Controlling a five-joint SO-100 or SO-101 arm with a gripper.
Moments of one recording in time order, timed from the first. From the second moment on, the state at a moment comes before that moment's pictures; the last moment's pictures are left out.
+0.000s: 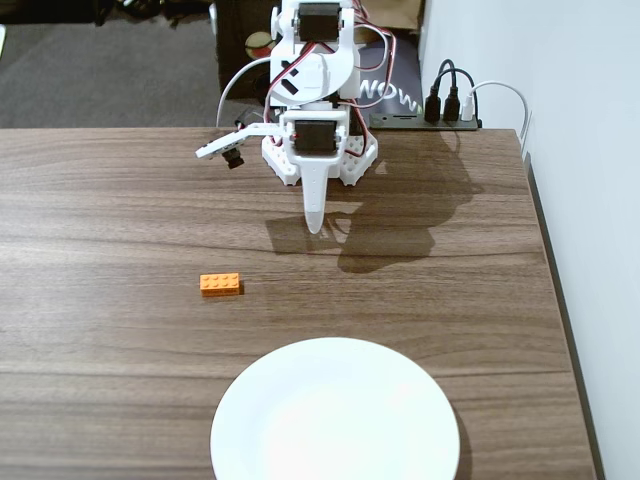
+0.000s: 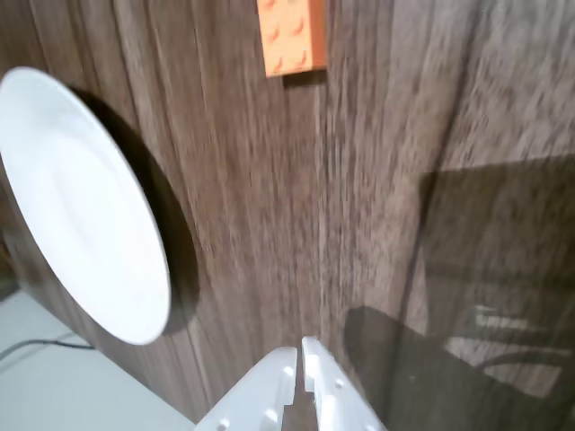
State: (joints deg) arm 3.3 188.6 167.7 72.4 1.5
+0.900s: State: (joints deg) arm 5.2 188.6 167.7 72.4 2.9
